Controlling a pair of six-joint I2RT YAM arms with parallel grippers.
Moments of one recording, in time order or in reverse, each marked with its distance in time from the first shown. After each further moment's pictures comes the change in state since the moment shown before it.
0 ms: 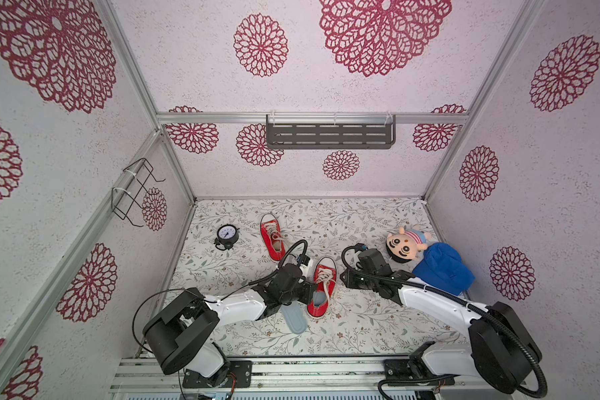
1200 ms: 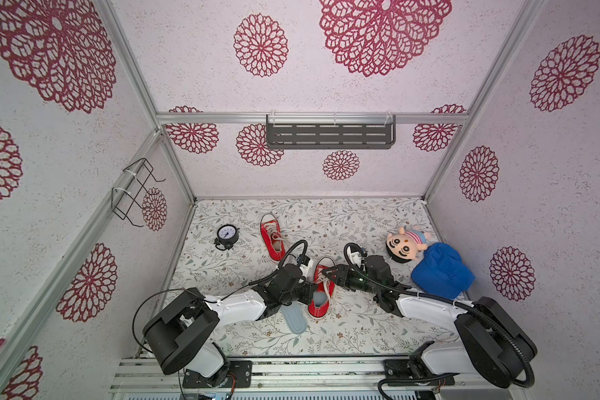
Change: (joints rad) left arm -0.003 0.000 -0.002 0.002 0.008 -0.011; right arm 0.002 0.028 -0.200 0.665 -0.331 0.379
